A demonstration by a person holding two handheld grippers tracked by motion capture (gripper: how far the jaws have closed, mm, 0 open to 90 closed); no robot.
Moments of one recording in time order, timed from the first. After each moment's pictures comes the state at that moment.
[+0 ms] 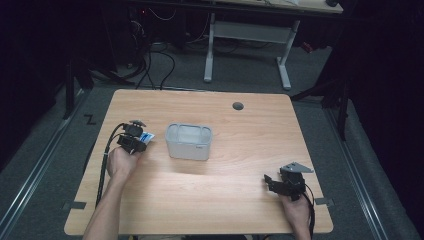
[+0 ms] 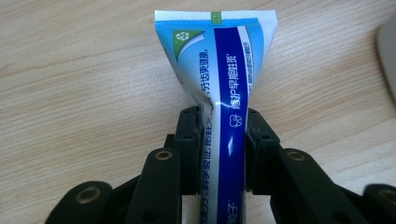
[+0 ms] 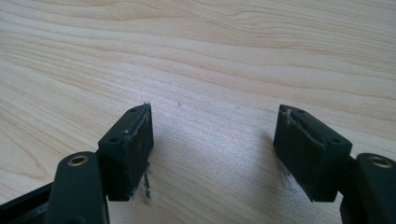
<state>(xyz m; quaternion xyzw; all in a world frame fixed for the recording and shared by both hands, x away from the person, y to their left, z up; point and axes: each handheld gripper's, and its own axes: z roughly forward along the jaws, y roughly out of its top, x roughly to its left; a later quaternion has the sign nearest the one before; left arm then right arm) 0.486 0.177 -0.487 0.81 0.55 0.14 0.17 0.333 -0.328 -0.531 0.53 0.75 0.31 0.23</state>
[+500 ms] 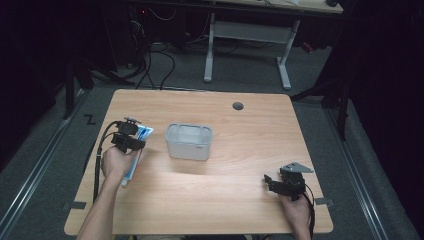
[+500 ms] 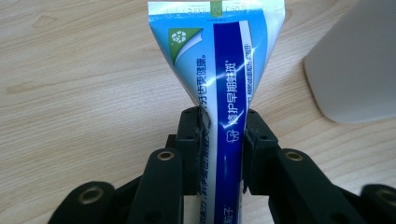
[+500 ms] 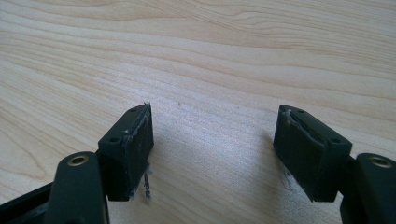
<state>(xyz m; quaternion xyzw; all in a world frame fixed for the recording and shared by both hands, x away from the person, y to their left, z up) 0.467 0.185 -0.456 0.80 0.54 0.14 0.23 0.333 -0.328 -0.531 0.53 0.75 0.31 0.23</state>
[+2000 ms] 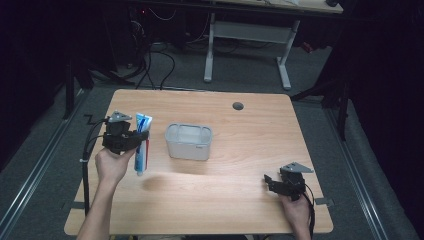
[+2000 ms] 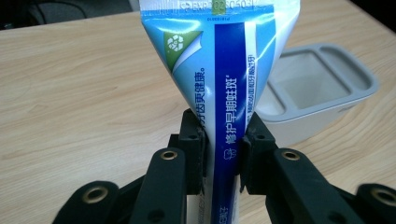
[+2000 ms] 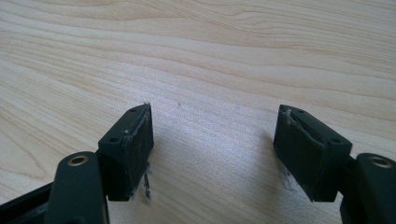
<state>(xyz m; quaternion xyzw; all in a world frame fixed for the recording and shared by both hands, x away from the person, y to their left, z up) 0.414 0.185 -0.390 0.76 0.48 0.16 0.40 0.333 -0.328 -0.531 0.53 0.75 0.31 0.23</state>
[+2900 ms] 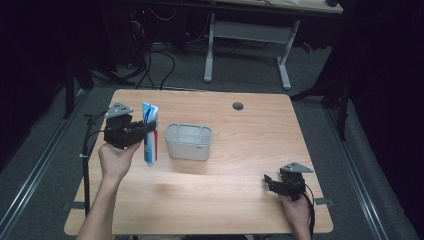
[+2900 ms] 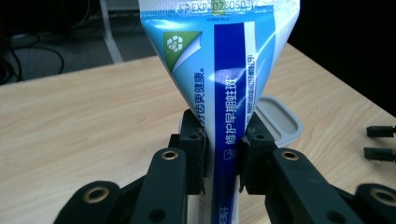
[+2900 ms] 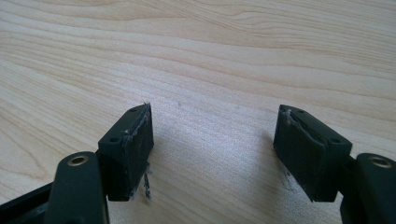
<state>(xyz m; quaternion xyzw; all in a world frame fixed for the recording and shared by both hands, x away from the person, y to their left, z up) 0.403 0.167 -0.350 0.75 0.42 0.18 0.48 0.333 -0.328 -0.531 0.53 0.75 0.31 0.23</state>
